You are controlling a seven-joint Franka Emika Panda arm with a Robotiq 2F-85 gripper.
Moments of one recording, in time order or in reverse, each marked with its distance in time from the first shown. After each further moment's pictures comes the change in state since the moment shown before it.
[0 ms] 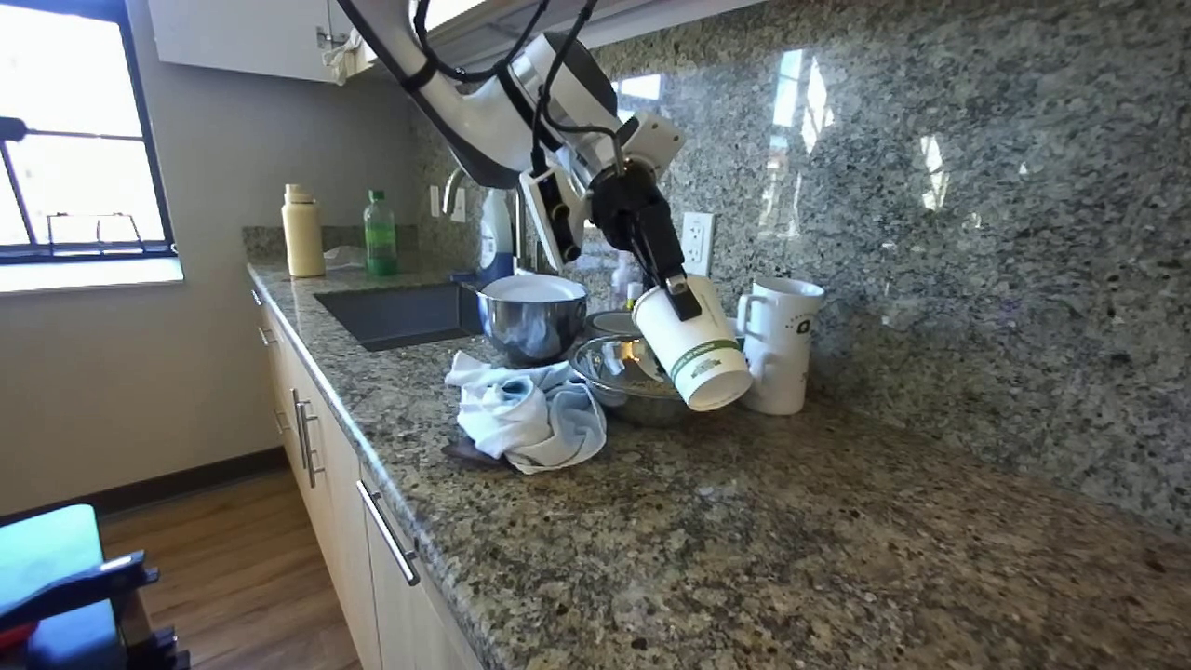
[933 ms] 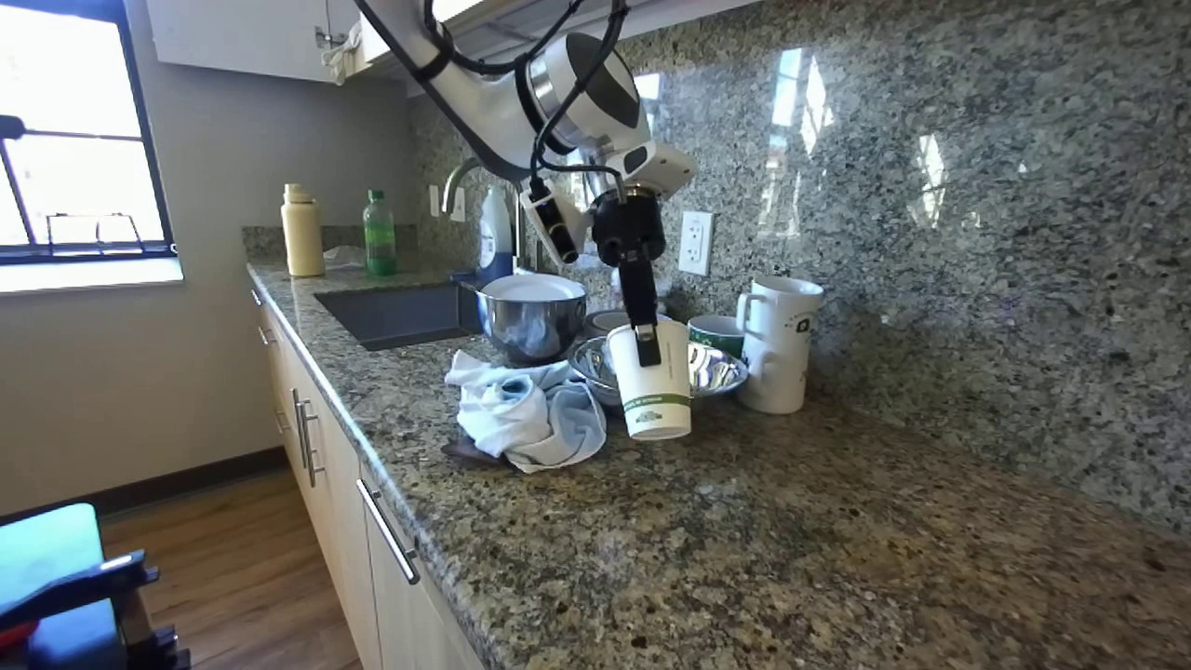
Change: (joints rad) arm -0.046 0.002 -0.012 -0.011 0.308 0.154 -0.001
